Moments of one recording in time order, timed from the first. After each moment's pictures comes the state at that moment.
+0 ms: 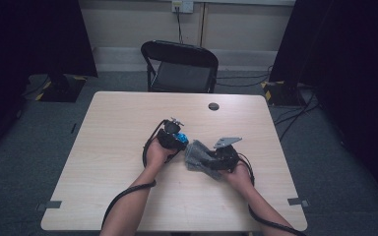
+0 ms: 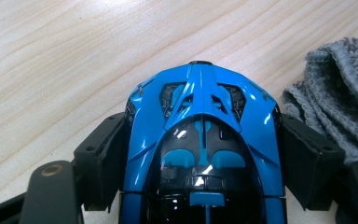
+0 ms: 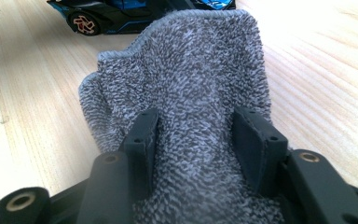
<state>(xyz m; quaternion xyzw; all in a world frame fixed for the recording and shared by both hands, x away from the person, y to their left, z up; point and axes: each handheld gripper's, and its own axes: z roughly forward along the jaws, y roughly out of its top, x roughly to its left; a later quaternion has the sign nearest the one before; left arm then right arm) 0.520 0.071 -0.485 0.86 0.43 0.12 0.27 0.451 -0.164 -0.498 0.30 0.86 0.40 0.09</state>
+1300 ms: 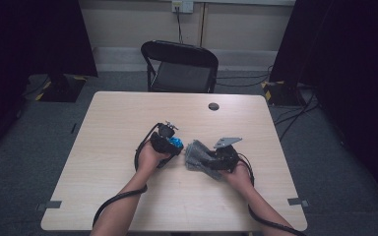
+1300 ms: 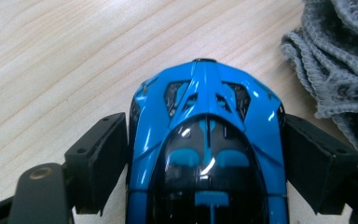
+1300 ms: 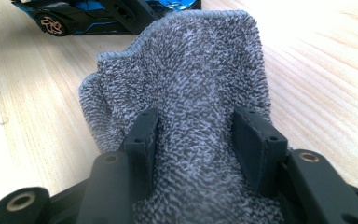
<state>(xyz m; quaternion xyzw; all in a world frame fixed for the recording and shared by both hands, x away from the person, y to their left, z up) 0.503 0.091 -0.480 0.86 0.42 0.11 0.26 0.451 -0.164 -0.499 0.30 0.86 0.41 0.09</state>
